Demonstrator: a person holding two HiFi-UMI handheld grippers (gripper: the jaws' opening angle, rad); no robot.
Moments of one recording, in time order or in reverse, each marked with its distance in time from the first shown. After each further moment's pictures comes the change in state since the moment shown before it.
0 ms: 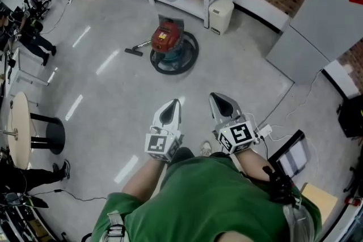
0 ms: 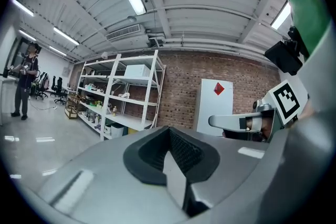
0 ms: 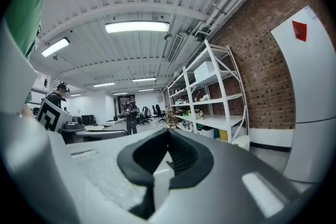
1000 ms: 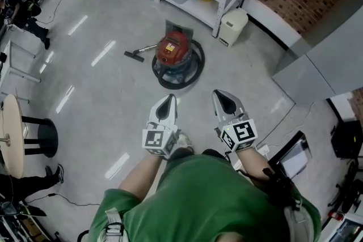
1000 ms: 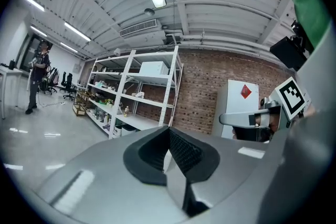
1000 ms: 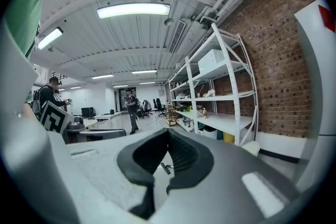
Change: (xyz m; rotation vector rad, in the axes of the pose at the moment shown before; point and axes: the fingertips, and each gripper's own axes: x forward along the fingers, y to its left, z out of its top) left arm 0.152 0.200 0.011 -0.067 -0.003 0.097; right arm 0.235 -0.058 0.016 -0.040 0.081 0.020
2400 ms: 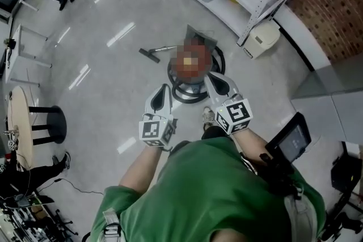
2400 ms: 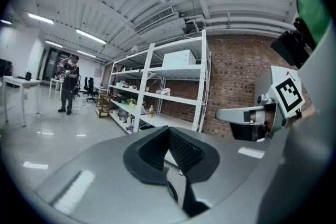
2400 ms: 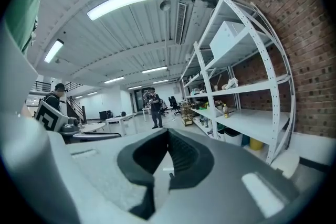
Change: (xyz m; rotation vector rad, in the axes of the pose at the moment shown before) left arm 0.202 0.173 0.015 0.008 0.054 0.263; right arm 0.300 -0.095 0.020 0.038 0.028 0.236
